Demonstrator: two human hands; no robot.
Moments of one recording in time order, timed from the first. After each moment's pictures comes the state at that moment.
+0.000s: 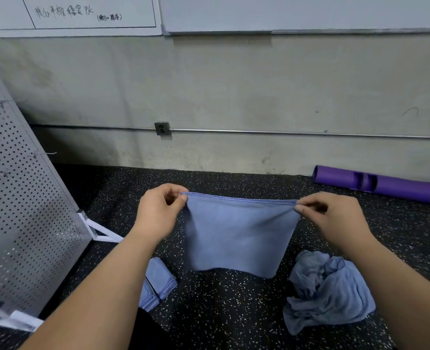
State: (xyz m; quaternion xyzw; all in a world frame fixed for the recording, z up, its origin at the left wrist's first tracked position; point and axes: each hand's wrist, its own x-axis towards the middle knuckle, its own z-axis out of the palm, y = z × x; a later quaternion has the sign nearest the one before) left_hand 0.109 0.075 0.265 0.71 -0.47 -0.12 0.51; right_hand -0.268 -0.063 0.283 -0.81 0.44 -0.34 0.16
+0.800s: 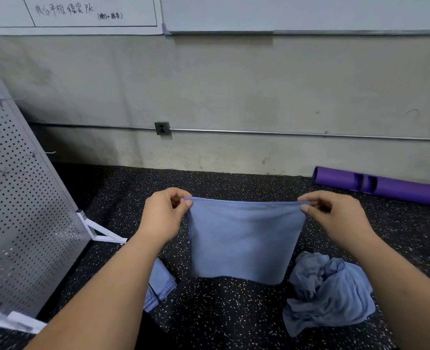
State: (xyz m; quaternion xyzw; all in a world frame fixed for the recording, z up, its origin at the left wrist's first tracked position) left_hand 0.100 0.073 0.267 0.76 -0.47 -0.09 0.44; right_hand -0.270 -0.071 0.284 -0.80 0.46 -0.34 0.20
